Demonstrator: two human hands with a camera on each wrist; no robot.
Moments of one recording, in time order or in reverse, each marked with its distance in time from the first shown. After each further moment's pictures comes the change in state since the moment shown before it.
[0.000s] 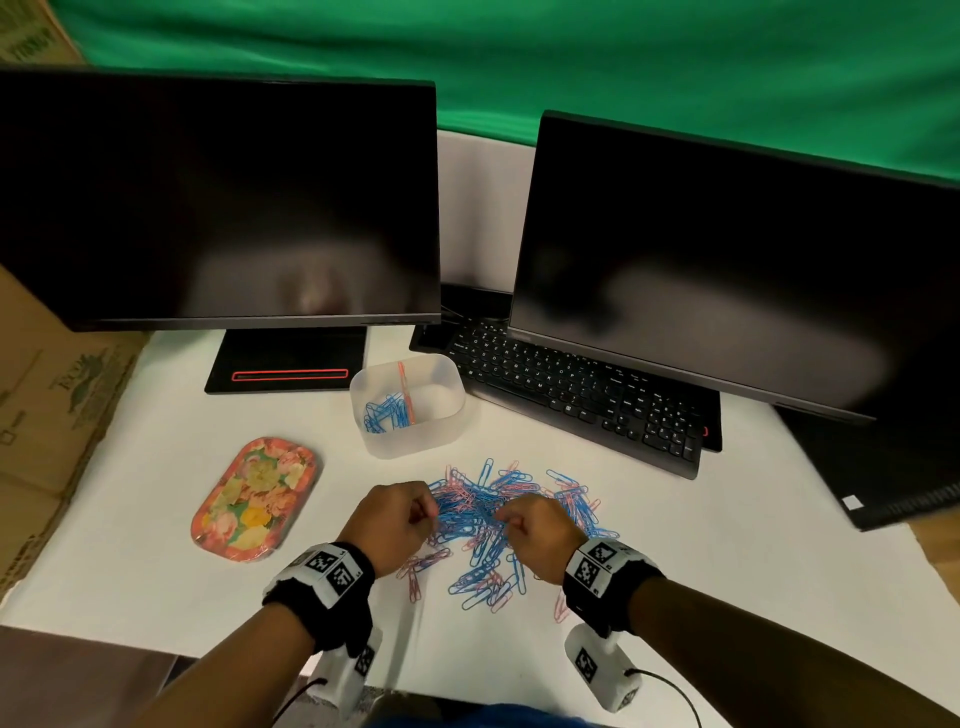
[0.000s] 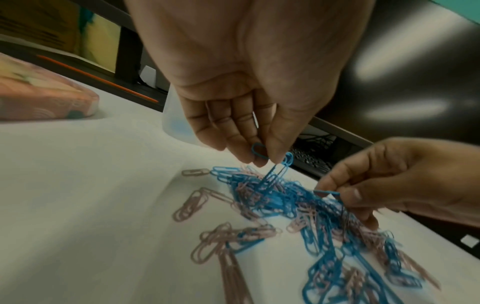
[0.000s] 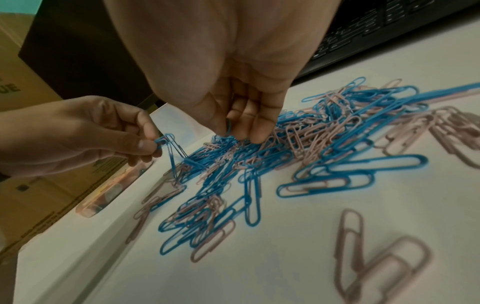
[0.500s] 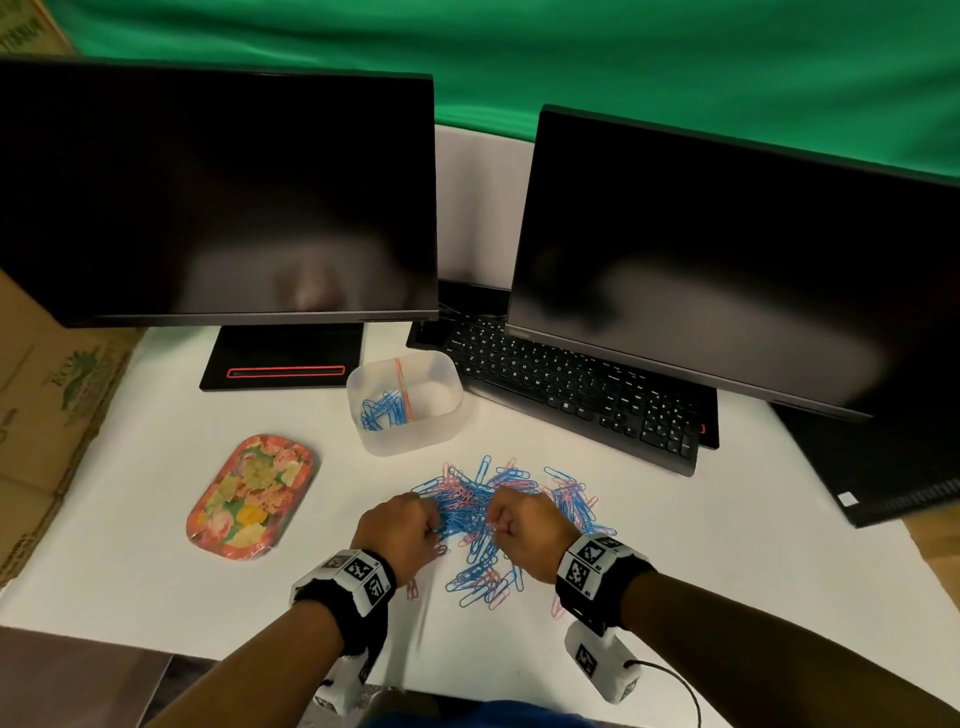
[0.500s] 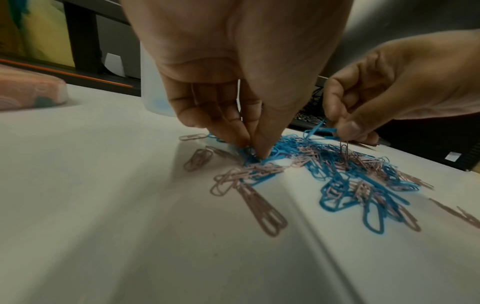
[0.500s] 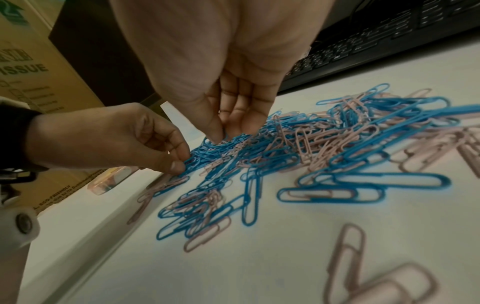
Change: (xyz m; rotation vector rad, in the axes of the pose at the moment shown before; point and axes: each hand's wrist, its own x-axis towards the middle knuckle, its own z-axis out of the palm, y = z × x) left_hand 0.005 -0.004 0.028 0.410 -0.025 -0.045; right_hand 0.001 0.000 0.001 -0.010 -0.043 -0.118
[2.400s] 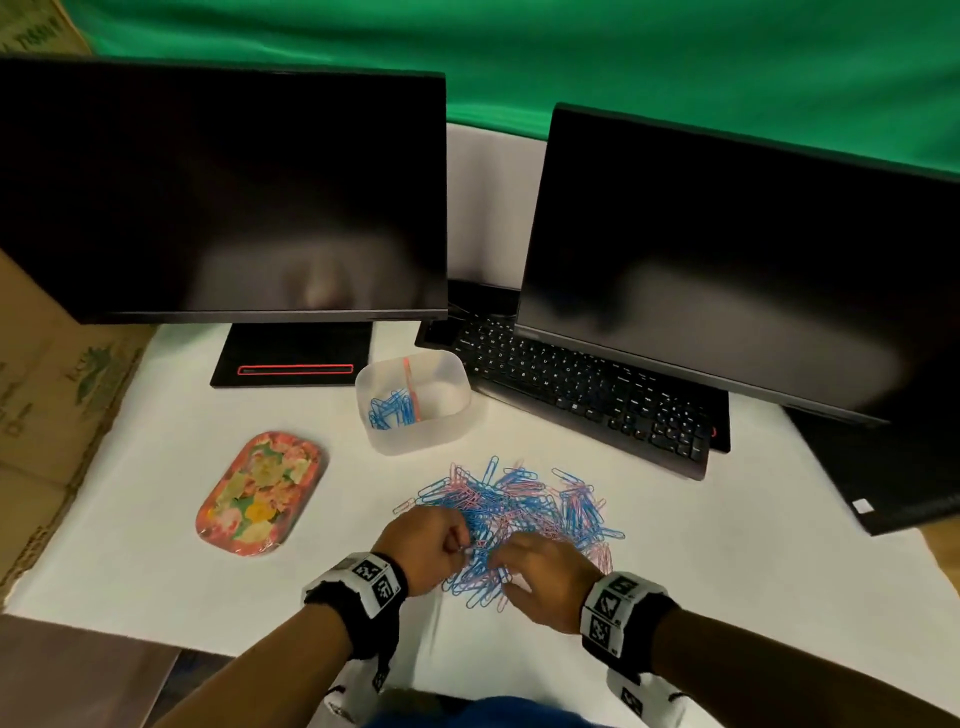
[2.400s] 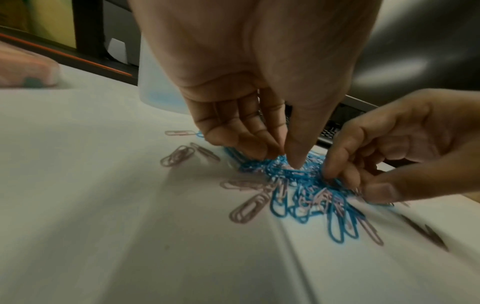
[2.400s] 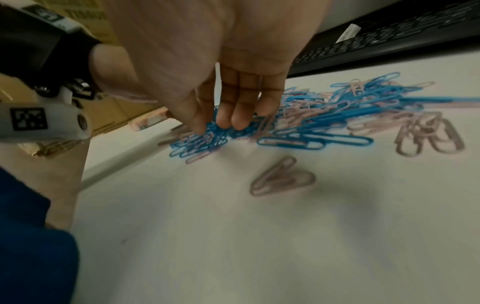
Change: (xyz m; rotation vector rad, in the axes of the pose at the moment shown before) left_hand -0.003 0.008 0.004 -0.223 -0.186 0.122; right_hand -0.032 0.013 0.014 -0.367 -0.155 -0.224
